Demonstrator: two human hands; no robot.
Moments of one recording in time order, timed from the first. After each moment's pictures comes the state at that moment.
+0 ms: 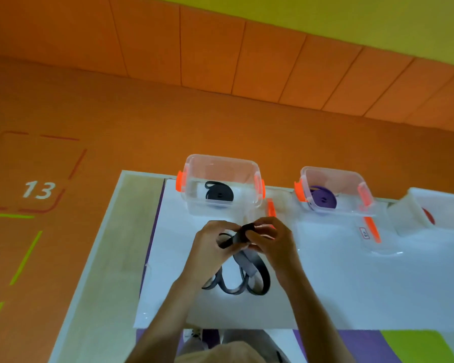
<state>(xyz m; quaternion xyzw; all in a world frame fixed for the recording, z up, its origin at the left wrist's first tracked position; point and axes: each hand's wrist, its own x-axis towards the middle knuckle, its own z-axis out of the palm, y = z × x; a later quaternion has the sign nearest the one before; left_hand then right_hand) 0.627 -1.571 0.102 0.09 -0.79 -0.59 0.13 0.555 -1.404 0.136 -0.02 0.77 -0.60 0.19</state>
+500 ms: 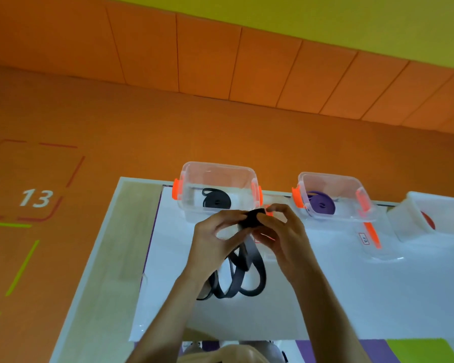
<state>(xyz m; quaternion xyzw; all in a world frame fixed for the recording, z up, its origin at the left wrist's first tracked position) 0.601 -1.564 0.137 0.05 -0.69 -0.70 0.20 0.540 -1.407 0.197 0.03 0.62 -0.75 0.22</state>
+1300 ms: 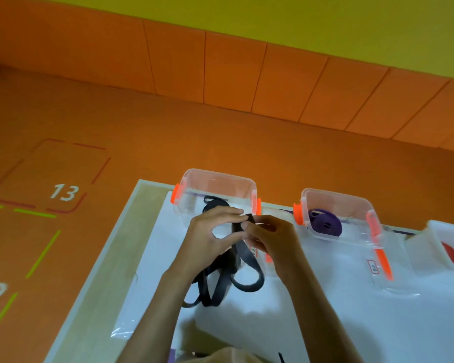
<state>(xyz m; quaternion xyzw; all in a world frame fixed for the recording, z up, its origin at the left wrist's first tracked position) 0.574 -1.544 0.166 0.04 -0.82 -0.52 0.22 0.492 -1.380 0.197 -0.07 0.75 -0.60 0.26</state>
